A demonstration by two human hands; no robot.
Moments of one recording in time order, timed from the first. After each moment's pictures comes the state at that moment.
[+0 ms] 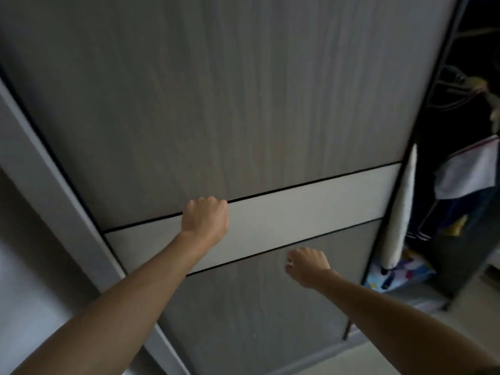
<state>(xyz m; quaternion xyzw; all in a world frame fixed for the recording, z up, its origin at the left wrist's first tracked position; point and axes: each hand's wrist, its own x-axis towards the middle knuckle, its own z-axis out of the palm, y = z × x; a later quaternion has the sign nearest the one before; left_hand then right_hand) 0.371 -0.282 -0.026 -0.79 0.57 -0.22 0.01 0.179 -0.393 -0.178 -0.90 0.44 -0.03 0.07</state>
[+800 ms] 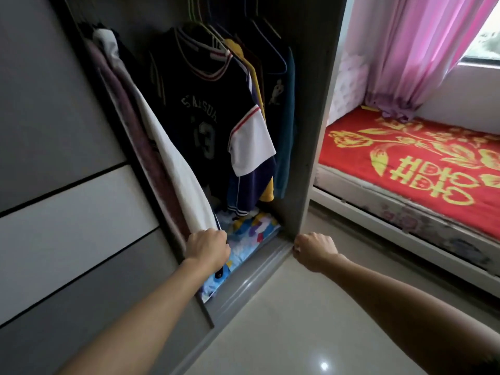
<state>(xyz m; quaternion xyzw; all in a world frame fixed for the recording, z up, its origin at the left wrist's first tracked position) -0.096 -0.600 -0.206 -0.65 0.76 -0.06 0.01 -0.354 -0.594 -0.233 -0.74 0.67 0.00 0.06</state>
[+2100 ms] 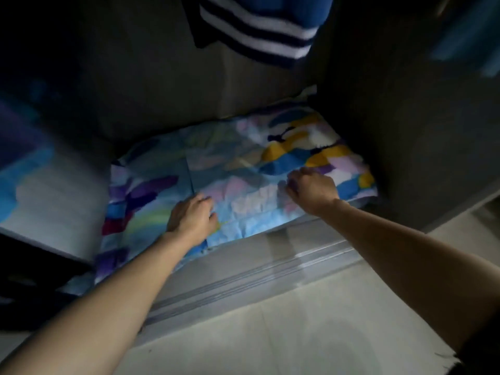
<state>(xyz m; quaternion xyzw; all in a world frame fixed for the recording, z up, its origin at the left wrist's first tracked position) -0.078 -0.937 -0.853 -0.81 0.59 0.04 -0.05 -0.302 -1.101 -0.865 -0.89 0.44 -0.11 0.06</state>
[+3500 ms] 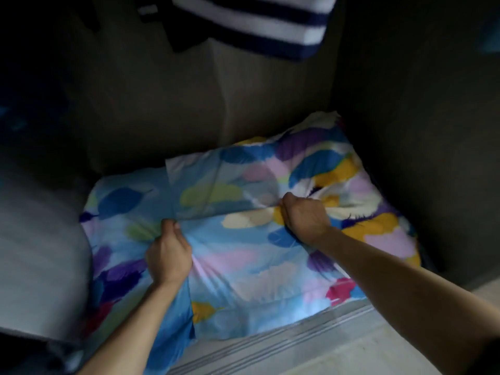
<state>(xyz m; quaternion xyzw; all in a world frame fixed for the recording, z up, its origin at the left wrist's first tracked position) -0.035 -0.976 -0.921 -0.86 0.37 -0.15 -0.33 -0.252 -1.154 -0.919 -0.90 0.39 -0.21 0.00</state>
